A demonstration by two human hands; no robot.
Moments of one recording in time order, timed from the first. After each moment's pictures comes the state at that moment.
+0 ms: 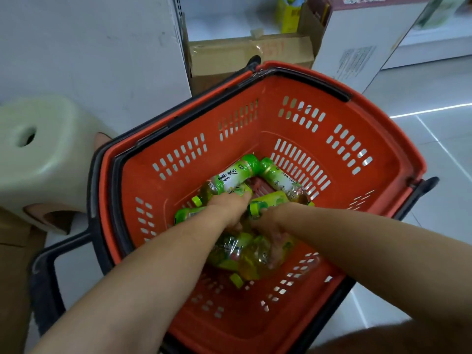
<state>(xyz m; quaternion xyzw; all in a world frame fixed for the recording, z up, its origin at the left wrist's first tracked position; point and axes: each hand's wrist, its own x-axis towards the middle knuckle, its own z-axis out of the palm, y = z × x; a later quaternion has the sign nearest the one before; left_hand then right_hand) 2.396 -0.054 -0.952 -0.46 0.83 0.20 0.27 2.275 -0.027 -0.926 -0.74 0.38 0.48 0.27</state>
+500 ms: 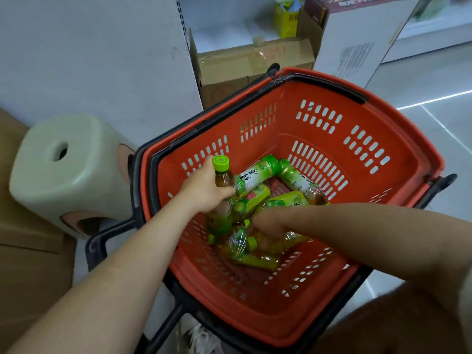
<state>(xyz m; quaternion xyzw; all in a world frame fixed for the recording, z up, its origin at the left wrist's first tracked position) 2.480 -0.048 -0.866 -0.62 0.71 0.34 -0.07 2.313 -0.017 -0.951 -0.81 0.39 0.33 0.28</state>
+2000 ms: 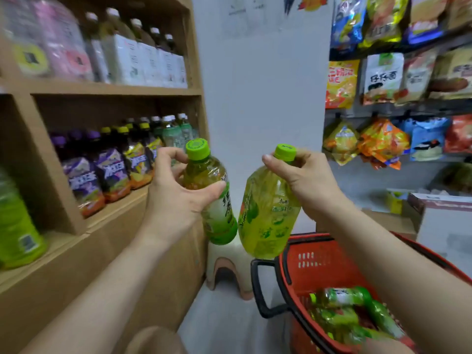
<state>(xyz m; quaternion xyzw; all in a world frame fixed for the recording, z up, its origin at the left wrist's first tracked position) 2.624 0.297 -0.530 -0.55 0.55 0.00 -0.63 2.445 0.183 -0.523 -0.66 0.21 -0.56 0.46</state>
